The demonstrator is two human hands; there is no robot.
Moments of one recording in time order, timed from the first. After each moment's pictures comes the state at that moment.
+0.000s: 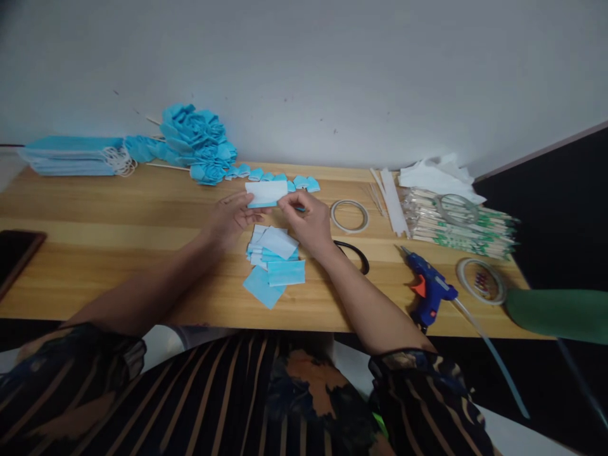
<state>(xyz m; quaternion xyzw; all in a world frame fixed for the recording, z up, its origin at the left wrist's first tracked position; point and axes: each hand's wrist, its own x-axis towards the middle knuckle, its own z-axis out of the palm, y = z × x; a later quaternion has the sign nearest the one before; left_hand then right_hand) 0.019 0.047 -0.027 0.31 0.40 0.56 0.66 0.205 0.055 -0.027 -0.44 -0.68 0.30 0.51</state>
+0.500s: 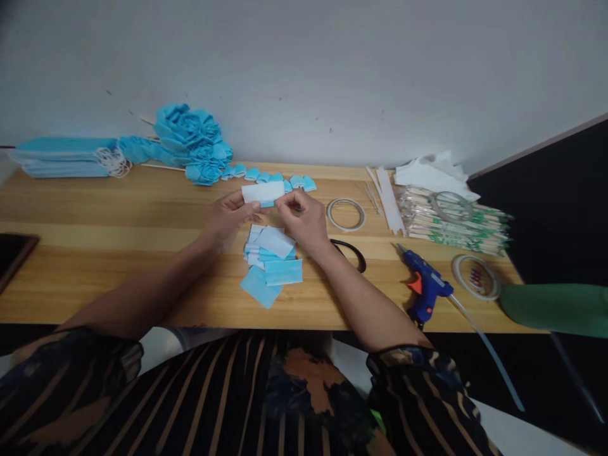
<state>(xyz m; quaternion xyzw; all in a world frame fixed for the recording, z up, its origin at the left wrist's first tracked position) 0.021 0.043 -0.032 0.41 0.42 0.55 0.60 0.202 0.055 -0.026 -0.46 -0.67 0.30 0.50</state>
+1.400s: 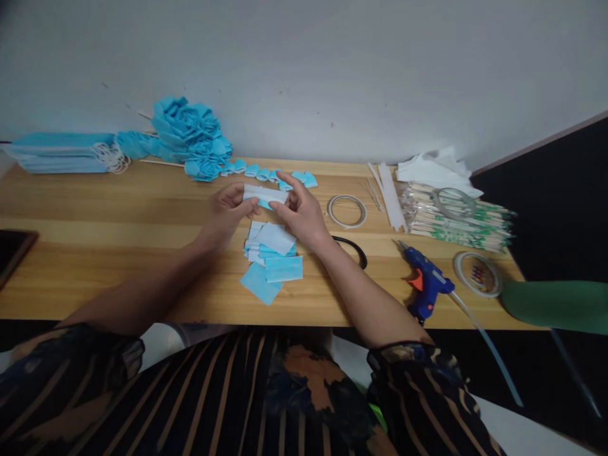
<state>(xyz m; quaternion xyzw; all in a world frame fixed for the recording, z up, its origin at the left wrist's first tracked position) 0.022 0.040 -0.025 0.43 0.45 0.57 0.54 0.210 0.069 -0.050 -0.42 -0.69 0.39 0.44</state>
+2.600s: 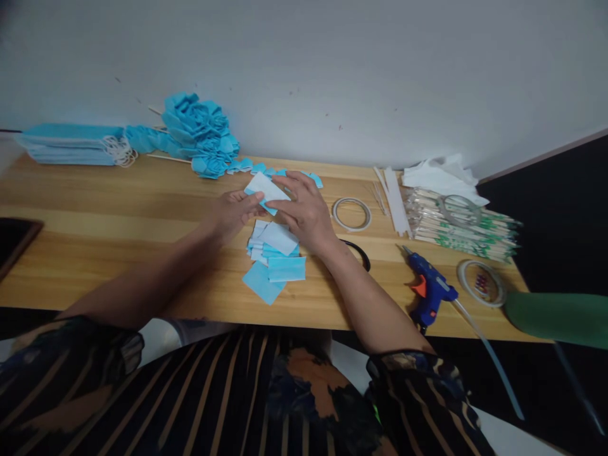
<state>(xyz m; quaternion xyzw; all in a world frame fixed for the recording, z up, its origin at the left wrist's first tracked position) 0.015 0.049 -0.034 0.42 0.39 0.50 0.65 0.219 0.073 -0.032 -0.31 -0.86 0.08 0.39</state>
